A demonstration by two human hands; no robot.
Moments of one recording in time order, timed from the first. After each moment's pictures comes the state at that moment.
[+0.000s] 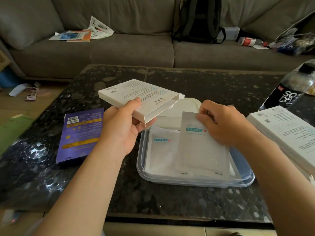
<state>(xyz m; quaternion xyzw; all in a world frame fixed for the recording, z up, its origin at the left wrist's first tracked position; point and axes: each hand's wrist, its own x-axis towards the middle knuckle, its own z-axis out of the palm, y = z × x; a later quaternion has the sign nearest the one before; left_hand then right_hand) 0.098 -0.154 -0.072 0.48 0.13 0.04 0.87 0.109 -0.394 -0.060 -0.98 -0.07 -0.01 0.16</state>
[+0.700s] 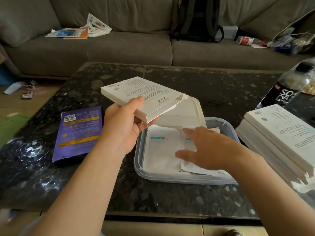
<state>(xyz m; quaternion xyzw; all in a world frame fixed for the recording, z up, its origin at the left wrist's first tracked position) 0.095 -0.161 -0.071 0.49 0.12 0.02 0.86 0.073 -0.363 -0.078 -0.98 -0.08 0.17 0.07</state>
